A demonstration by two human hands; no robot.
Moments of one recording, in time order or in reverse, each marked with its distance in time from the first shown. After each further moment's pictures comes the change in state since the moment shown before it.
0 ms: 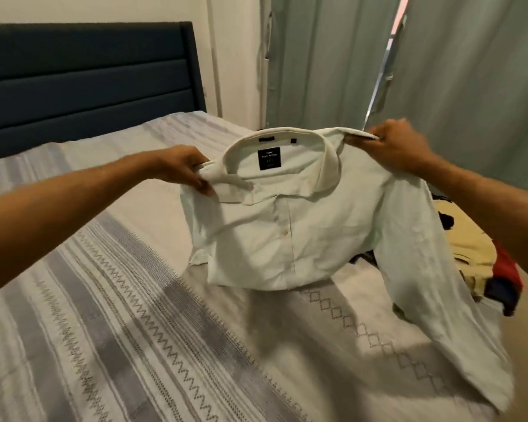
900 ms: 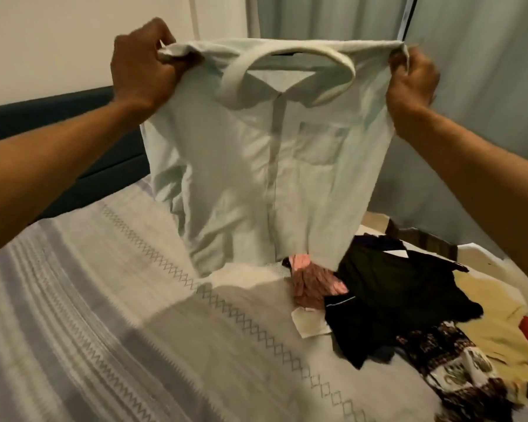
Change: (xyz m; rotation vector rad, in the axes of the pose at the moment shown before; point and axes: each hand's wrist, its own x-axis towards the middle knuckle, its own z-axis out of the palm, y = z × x) left_hand 0.144 -0.040 -0.402 -0.035 1.142 0.156; right_hand 0.352 -0.158 -0.126 0.338 0.629 0.301
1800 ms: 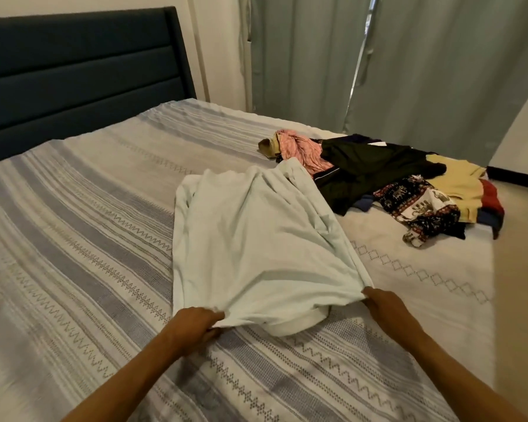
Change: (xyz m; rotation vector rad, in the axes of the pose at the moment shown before) left_hand -0.844 -0.004 -0.075 0.172 -1.288 0.239; right_hand -0.734 0.398 -0.235 -0.428 -0.933 0.043
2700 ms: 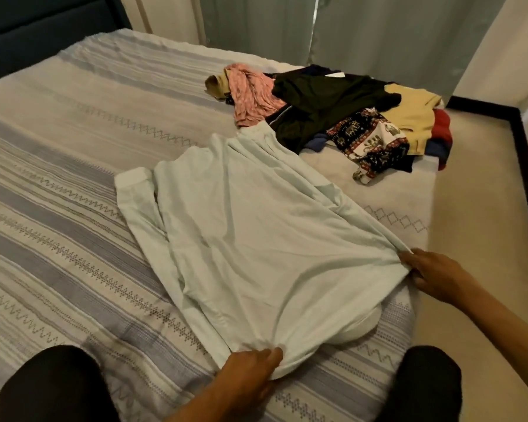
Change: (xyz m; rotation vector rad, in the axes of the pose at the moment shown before) left_hand -0.019 0.252 0.059 -0.189 -0.131 0.260; right_hand -0.101 0.170 -0.107 -0.480 -0.233 0.126
